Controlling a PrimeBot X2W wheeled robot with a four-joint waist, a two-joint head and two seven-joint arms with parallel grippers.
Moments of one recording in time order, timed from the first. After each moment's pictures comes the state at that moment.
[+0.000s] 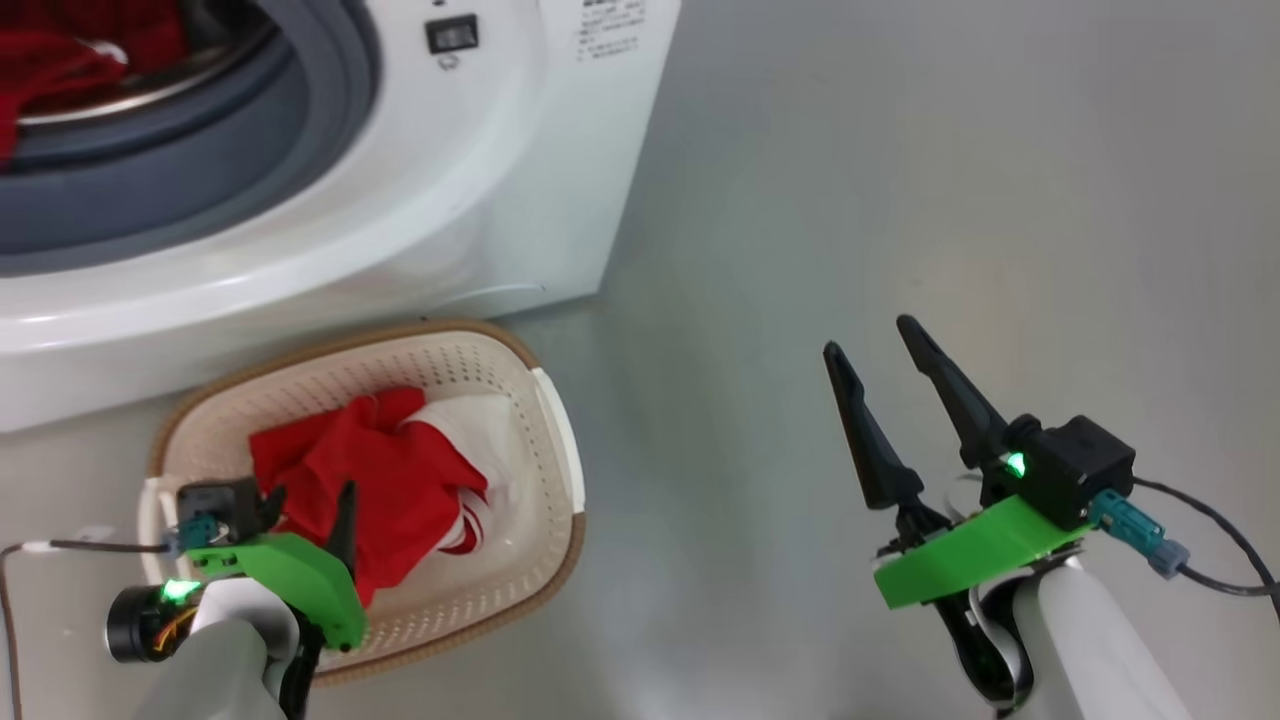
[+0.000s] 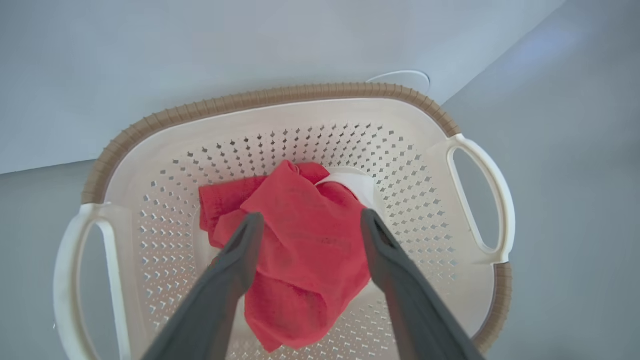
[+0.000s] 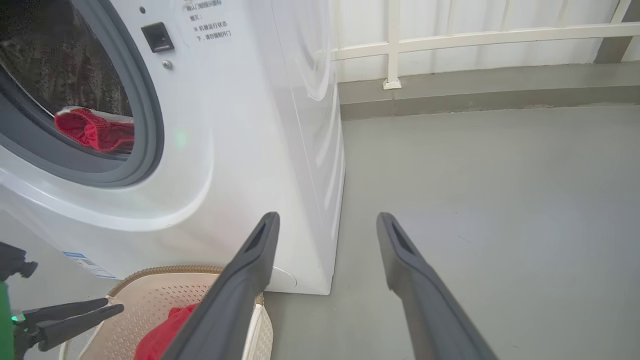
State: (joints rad) left arm -0.66 0.12 -0.35 1.19 -0.42 -0.13 -0.25; right arm -0.30 -0.07 0.18 0.14 0.25 0.13 -0.25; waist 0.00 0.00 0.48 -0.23
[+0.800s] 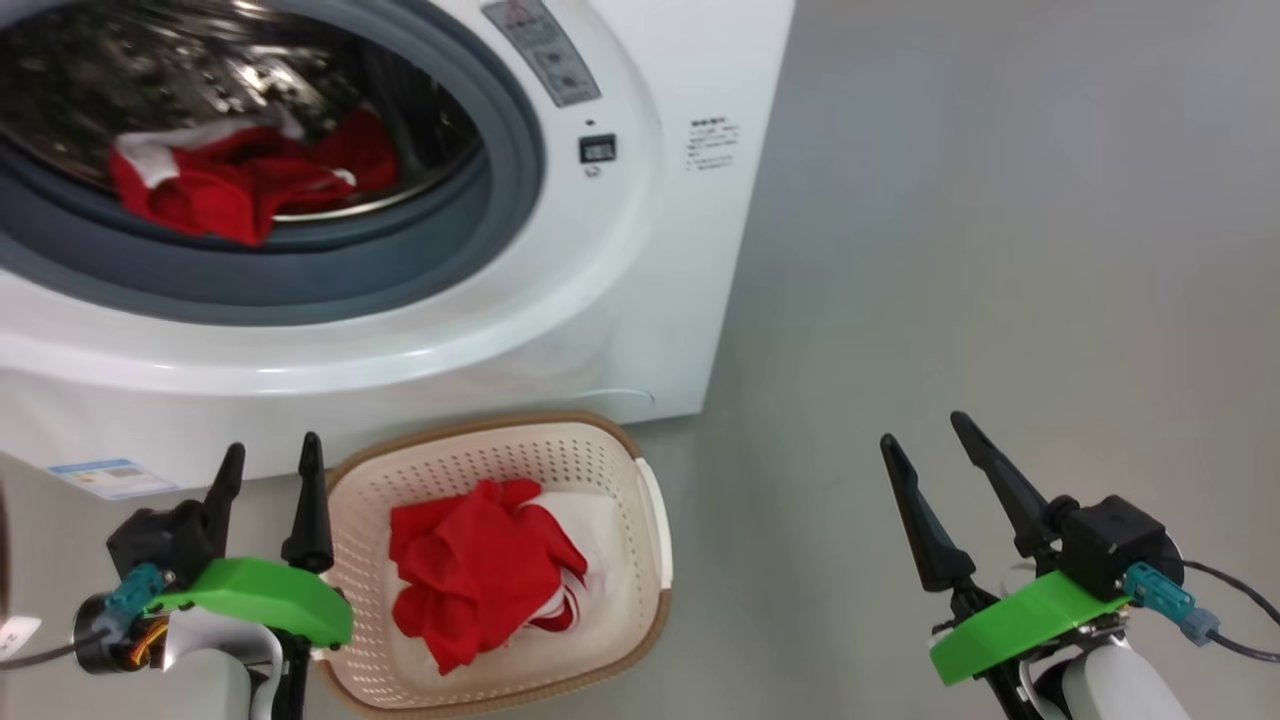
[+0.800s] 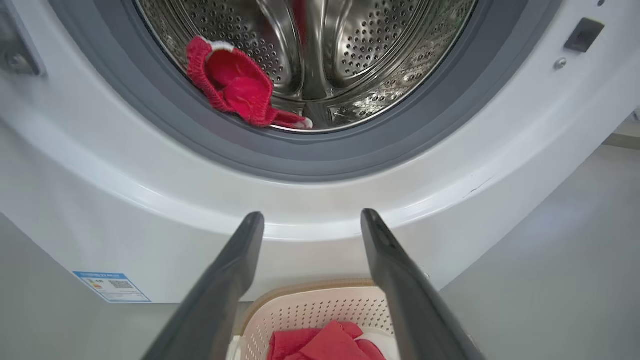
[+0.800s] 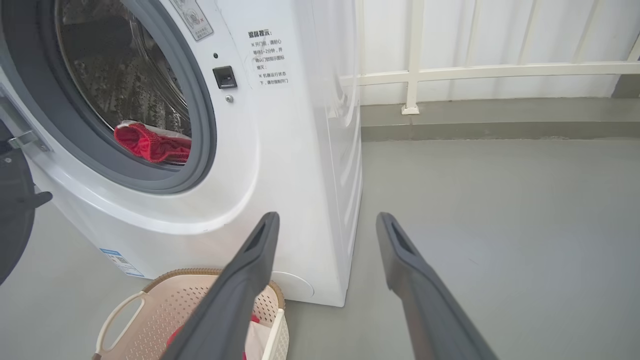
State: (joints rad) left arm -0.37 0.06 0.00 0.59 -0.24 -0.11 -0.25; right arm -0.17 -0.14 0.14 0.17 0.26 0.13 -0.25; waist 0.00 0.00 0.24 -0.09
